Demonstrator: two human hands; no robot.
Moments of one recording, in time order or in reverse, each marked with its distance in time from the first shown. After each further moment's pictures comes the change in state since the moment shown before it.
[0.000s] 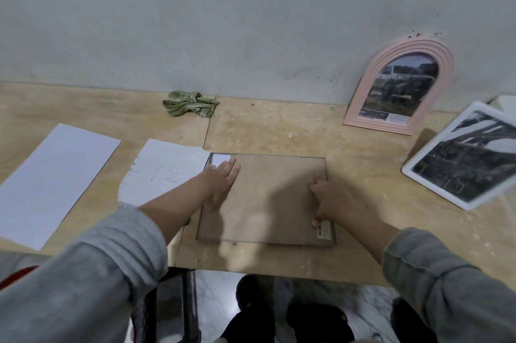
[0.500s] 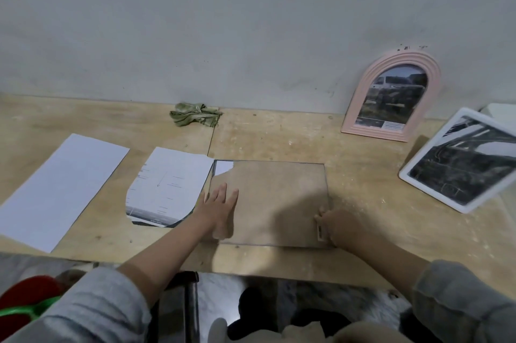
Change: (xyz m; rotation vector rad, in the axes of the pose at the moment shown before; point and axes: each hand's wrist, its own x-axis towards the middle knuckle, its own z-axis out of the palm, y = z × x) left_hand -0.041 0.035 0.037 -0.281 0.006 -0.139; right_hand -0.038 0.002 0.040 -0.188 0.061 -0.107
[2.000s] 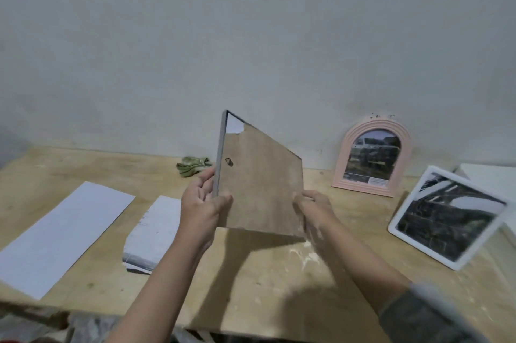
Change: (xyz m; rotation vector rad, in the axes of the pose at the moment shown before) left_hand -0.123 0.031 -0.110 -1.956 0.909 0.379; right_hand -0.002 -0.007 -0.137 1.622 0.507 0.392
